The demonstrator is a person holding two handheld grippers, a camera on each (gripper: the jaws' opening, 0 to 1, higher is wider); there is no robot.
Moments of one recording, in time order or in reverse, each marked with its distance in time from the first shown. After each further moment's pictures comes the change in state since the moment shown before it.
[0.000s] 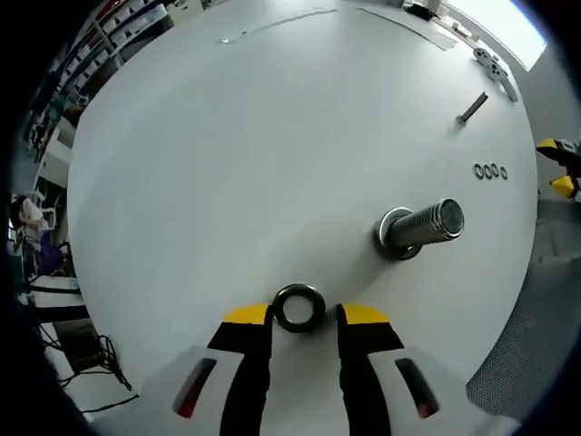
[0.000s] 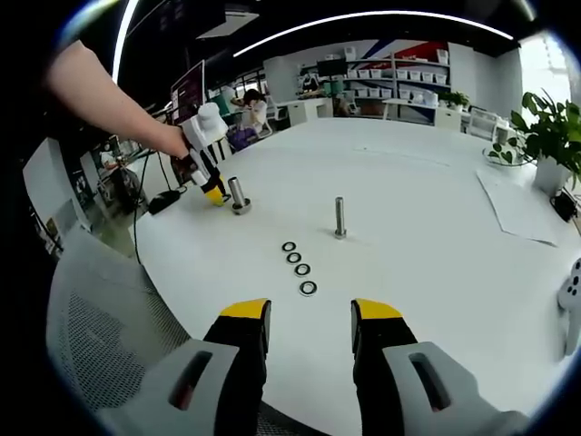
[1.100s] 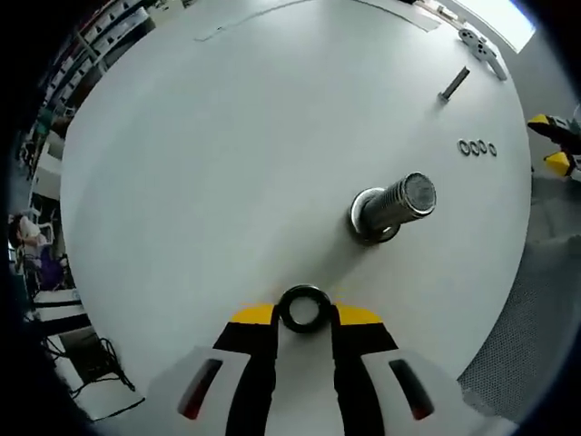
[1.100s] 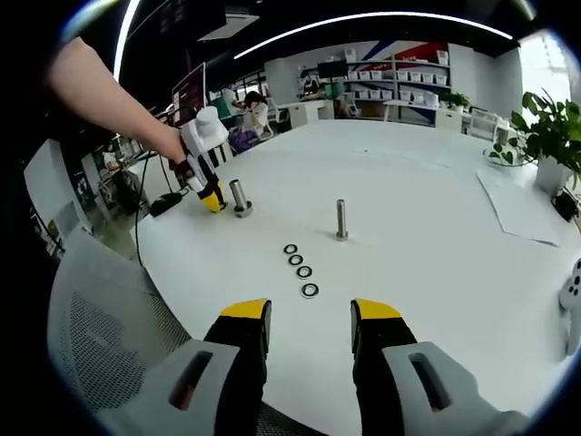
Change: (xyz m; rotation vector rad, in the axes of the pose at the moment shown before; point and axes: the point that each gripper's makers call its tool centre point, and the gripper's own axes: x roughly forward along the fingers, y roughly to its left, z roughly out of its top) left arm -0.002 -0.018 -0.010 0.058 0.058 -0.016; right arm 0.000 0.002 0.002 0.003 -0.013 0.008
